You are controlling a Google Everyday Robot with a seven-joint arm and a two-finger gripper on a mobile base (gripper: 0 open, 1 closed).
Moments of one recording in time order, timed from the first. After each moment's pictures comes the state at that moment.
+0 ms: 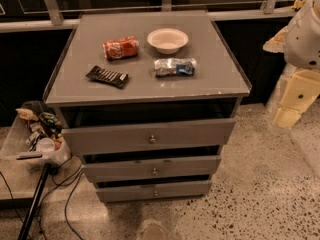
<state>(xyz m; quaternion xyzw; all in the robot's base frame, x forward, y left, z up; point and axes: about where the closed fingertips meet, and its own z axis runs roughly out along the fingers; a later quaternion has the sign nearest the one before) 0.438 -0.216 0.977 -0.60 0.78 -0.04 0.16</state>
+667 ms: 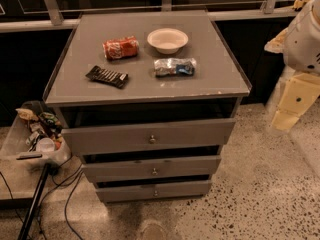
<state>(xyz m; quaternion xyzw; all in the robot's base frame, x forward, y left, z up) 0.438 -0.216 0.975 -0.60 0.78 -0.05 0.16</state>
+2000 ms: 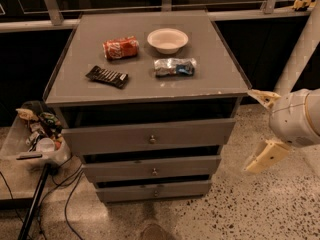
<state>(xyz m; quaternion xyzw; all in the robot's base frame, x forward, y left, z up) 0.439 -0.210 0.857 -0.59 0.74 0.03 0.33</state>
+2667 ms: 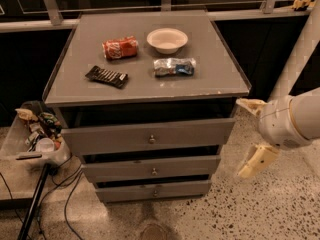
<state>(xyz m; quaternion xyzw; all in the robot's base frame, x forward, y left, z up) 0.440 -0.200 0.831 -0.60 0.74 0.07 0.31</state>
